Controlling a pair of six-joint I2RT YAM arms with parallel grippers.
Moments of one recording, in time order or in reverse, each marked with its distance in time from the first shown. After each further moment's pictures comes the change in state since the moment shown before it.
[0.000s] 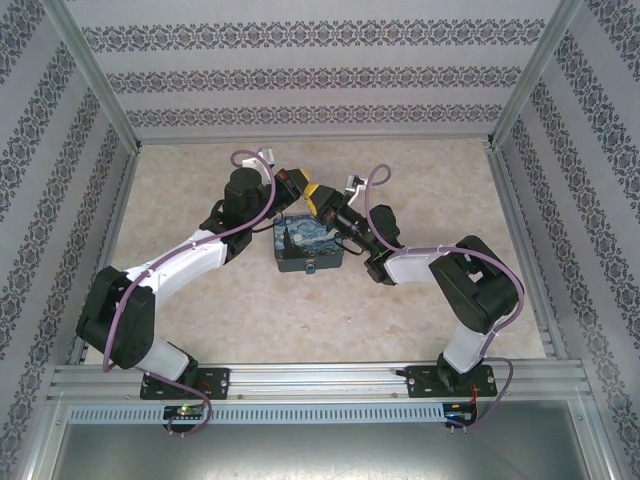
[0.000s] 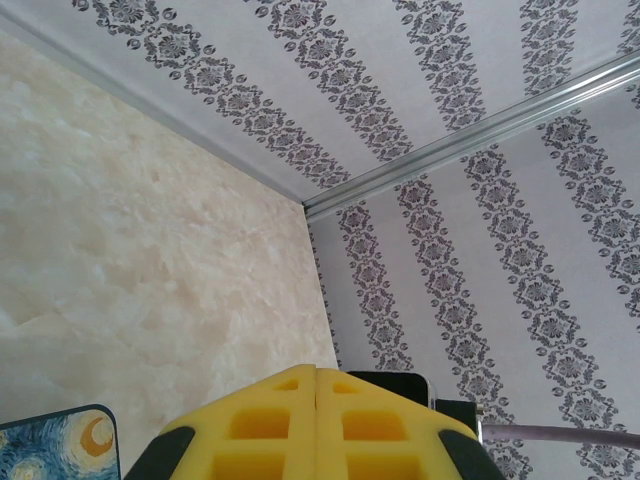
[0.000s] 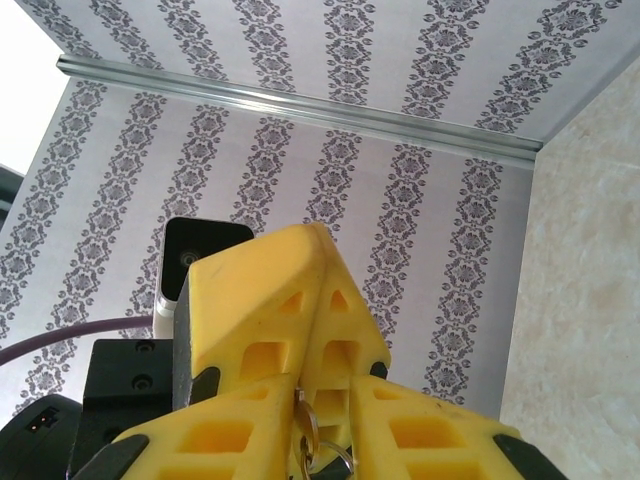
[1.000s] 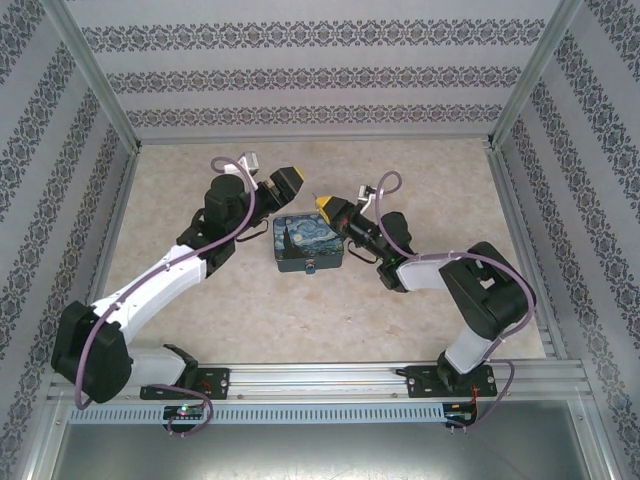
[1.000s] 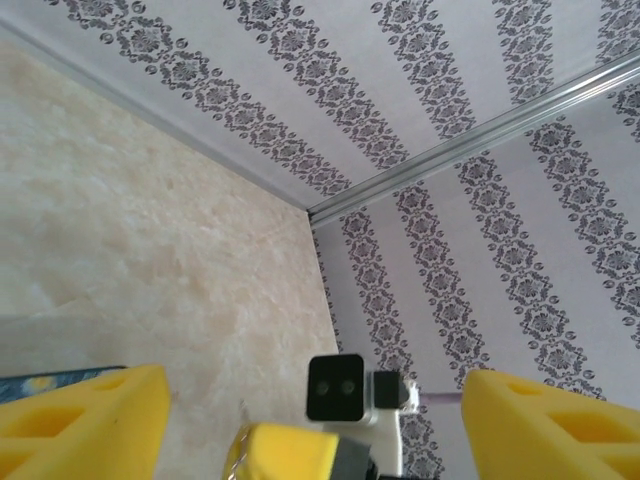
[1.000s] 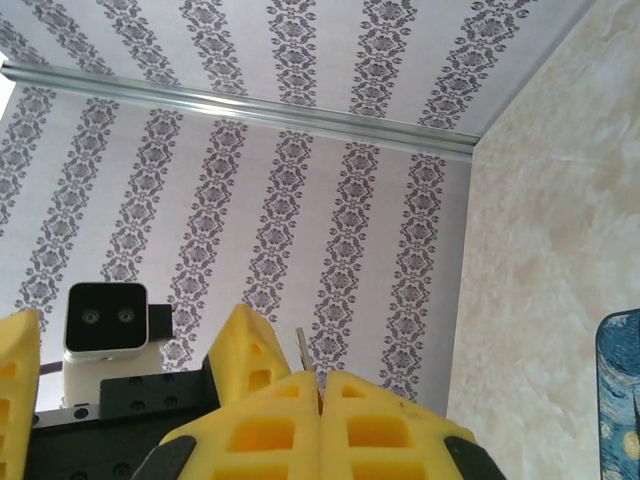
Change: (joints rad) left arm 0.001 -0.216 -0.061 -0.175 -0.037 0.037; right arm -0.072 -0.084 -0.121 -0.066 -0.059 -0.022
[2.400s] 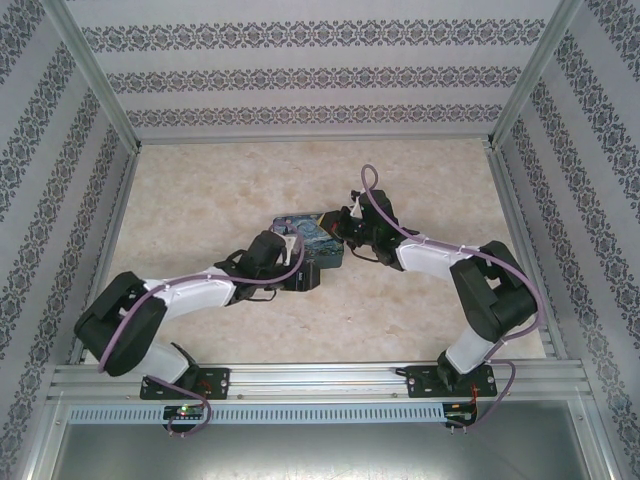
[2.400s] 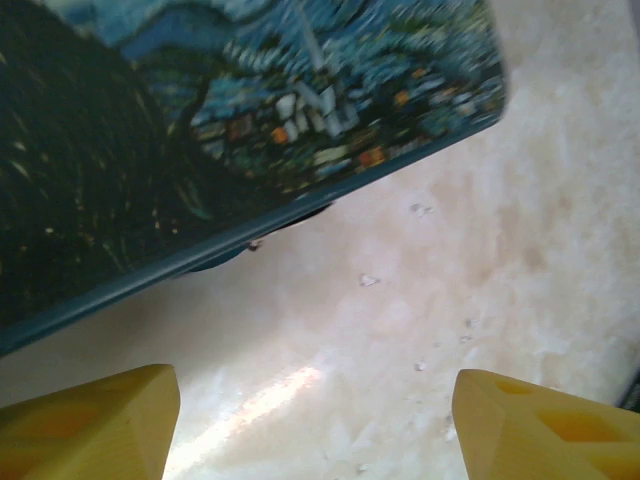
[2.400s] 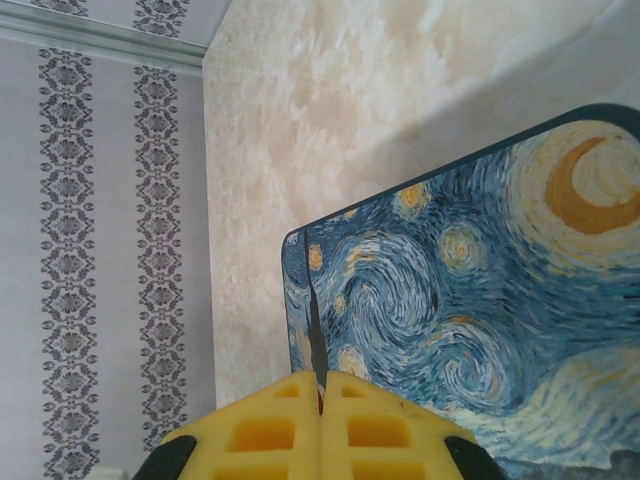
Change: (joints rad) left arm -0.180 0.200 -0.291 -0.117 0.139 0.352; right arm -0.024 -0.003 0.217 -0.845 -0.070 -0.322
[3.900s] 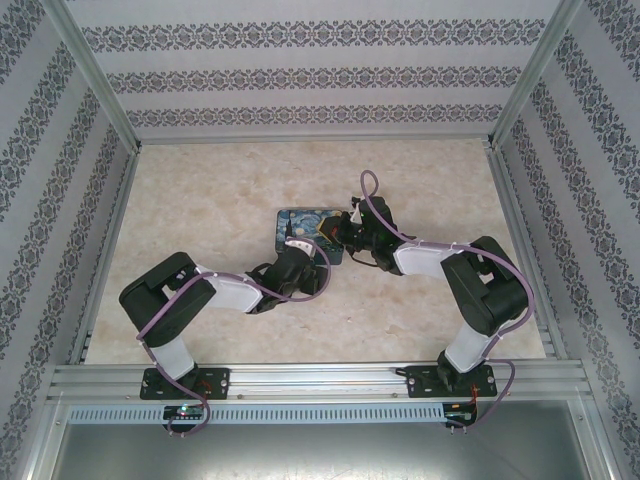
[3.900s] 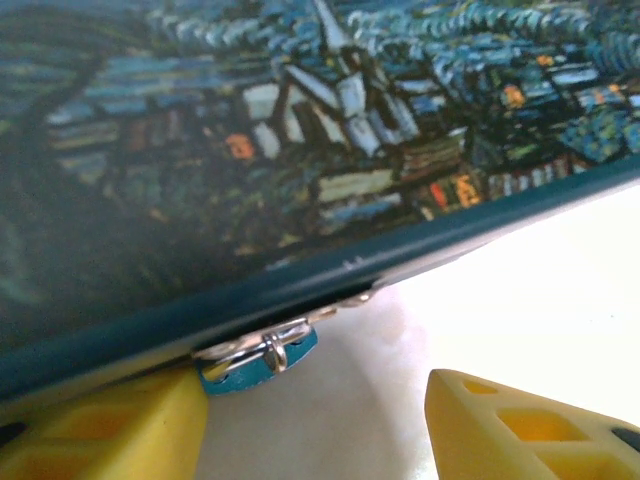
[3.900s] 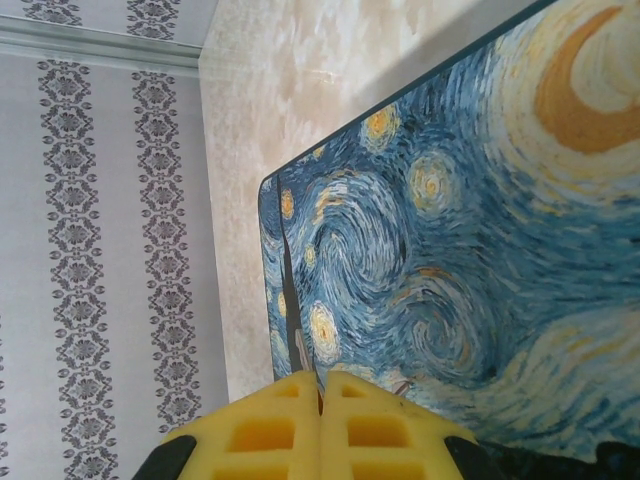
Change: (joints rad) left arm -0.135 0.244 0.004 0.314 -0.429 0.124; right arm -0.001 0.048 -0.054 0.115 -0.015 0.059
